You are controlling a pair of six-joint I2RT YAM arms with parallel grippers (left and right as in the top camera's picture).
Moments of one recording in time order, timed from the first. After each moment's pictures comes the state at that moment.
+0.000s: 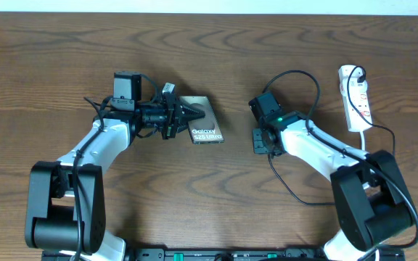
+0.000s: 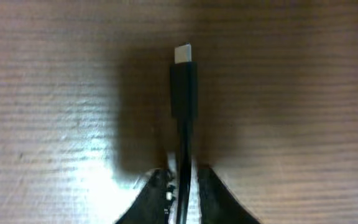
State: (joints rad) left arm -0.10 1.71 0.92 -0.10 1.20 -1.12; right arm 0.46 1.80 1.01 -0.59 0.15 0.40
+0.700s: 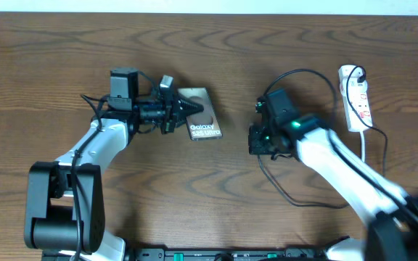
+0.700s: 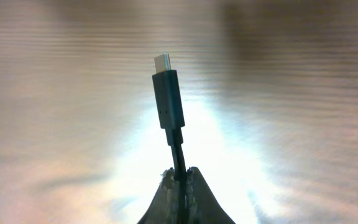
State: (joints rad) left arm -0.08 1.71 0.92 0.01 1.22 -1.10; right arm 0.46 1.55 1.01 -0.68 -0.17 0.45
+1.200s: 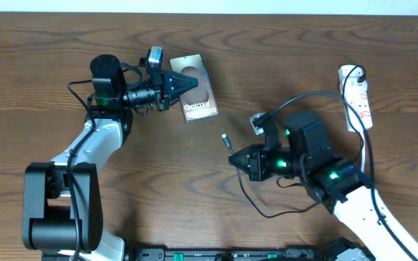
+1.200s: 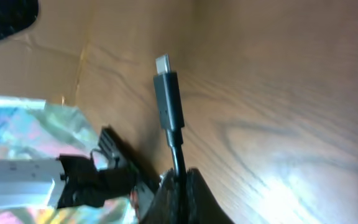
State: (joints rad) left arm -0.04 1.71 0.92 0.58 1.28 -1.36; right arm 0.49 1.12 0.77 -0.43 -0.68 0.53
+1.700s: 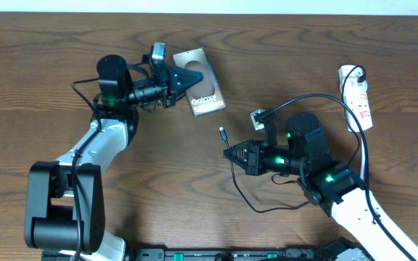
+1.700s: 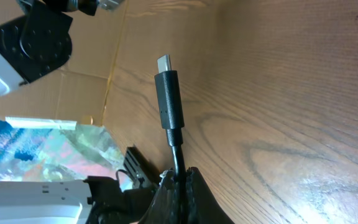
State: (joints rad) left arm -0.09 1.71 0.92 0.66 1.17 -1.41; right arm 0.49 1.12 0.70 -0.20 -0.70 0.69
